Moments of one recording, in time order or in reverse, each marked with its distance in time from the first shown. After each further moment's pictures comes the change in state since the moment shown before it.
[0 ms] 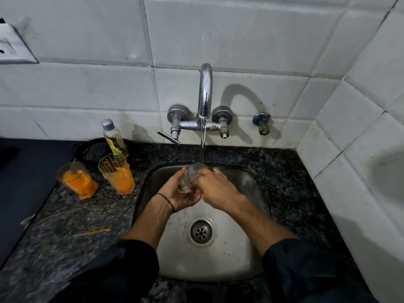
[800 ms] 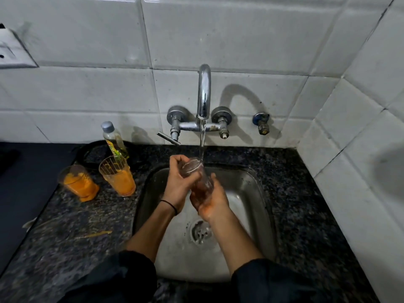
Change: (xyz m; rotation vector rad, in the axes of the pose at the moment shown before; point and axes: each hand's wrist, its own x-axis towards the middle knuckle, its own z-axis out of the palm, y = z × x) left_hand -0.018 -0.010 0.015 0.504 -0.066 0.898; right_hand -0.003 -0.034 0.023 2.334 0.270 1.006
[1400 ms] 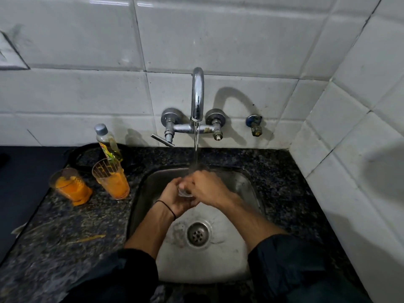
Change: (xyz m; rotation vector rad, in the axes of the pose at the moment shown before) left_hand 0.010 -0.022 -0.001 -0.579 0.084 -0.819; right_hand -0.006 -0.041 0.015 -1.991 -0.278 -0.833
